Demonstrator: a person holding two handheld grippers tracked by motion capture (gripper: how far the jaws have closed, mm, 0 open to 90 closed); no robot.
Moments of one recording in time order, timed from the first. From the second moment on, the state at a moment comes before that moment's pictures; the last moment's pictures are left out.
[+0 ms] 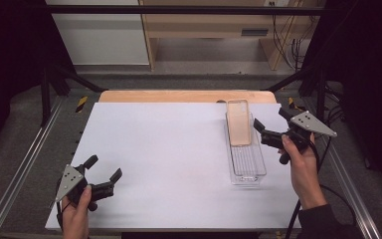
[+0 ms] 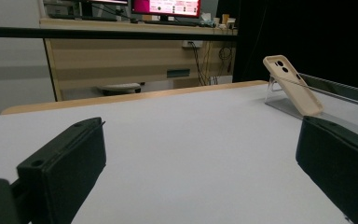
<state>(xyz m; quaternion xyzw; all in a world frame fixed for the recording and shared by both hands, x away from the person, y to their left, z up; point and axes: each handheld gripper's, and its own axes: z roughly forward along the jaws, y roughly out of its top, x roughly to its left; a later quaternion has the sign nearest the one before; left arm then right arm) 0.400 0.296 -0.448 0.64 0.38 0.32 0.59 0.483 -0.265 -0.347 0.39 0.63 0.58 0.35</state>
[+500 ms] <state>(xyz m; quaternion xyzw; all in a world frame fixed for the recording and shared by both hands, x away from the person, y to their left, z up) 0.399 0.295 -0.447 0.64 0.38 0.32 0.59 0.460 -0.281 -0.374 0.40 0.63 0.58 0.34</state>
